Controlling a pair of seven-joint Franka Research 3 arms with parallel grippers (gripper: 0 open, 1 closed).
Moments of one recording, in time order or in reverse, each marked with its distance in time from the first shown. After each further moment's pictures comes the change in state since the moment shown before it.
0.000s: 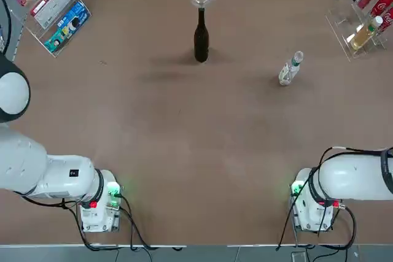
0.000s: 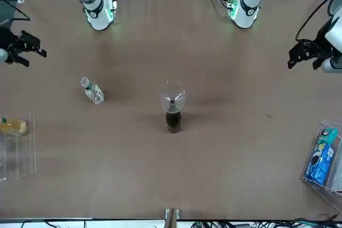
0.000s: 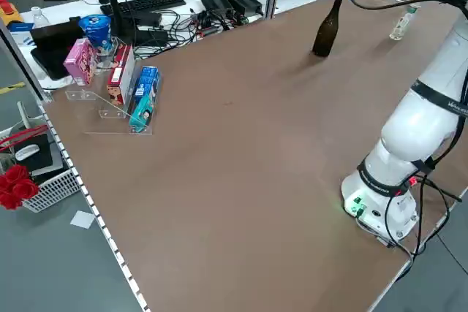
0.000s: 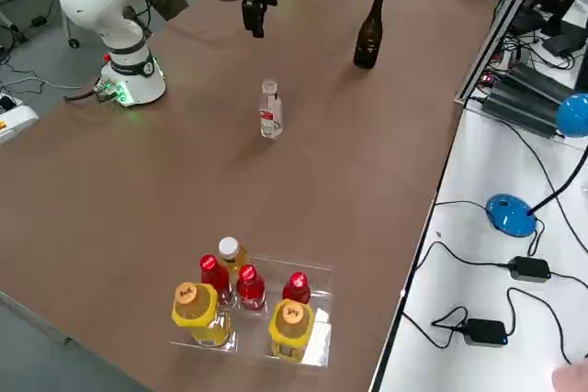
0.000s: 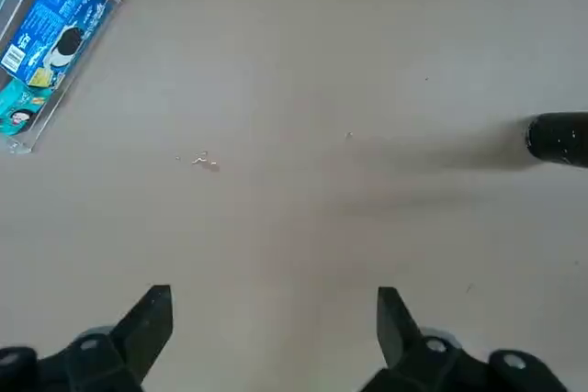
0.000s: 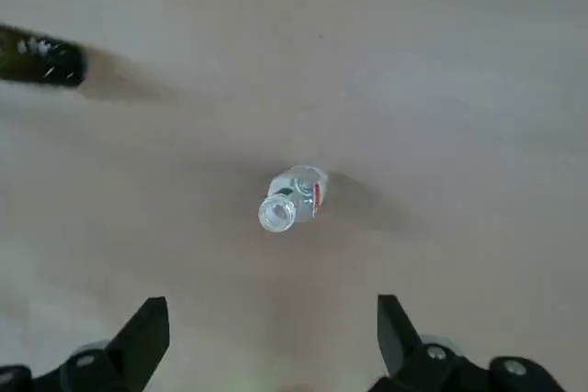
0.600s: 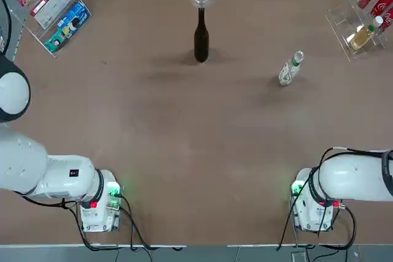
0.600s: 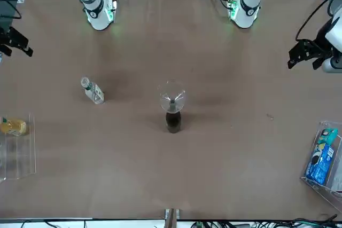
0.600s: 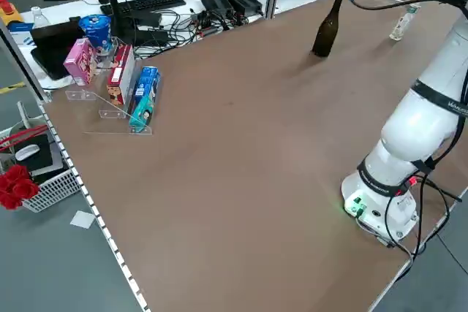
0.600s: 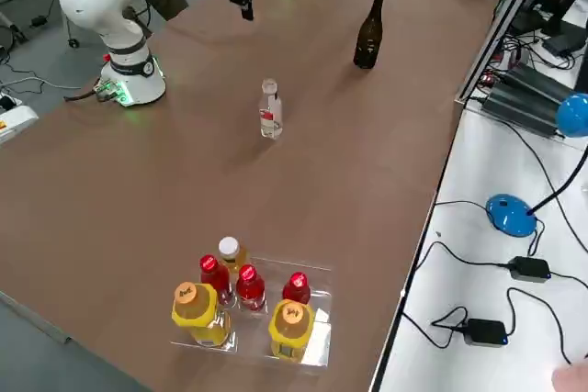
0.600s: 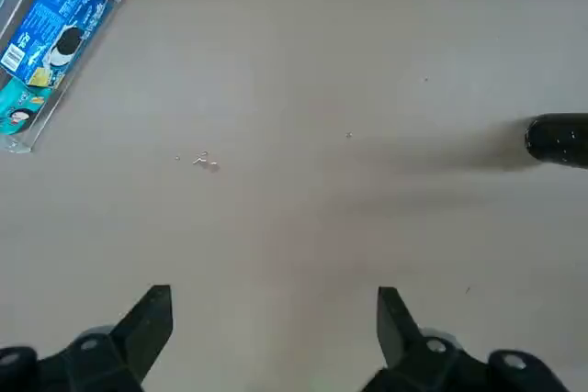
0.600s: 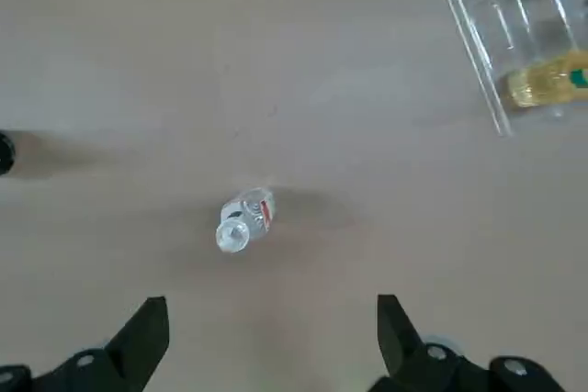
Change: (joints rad) left arm 0.002 0.000 0.001 0.000 -0.002 0.001 0.000; right arm -0.024 -0.020 0.049 0.070 -0.140 0.001 0.242
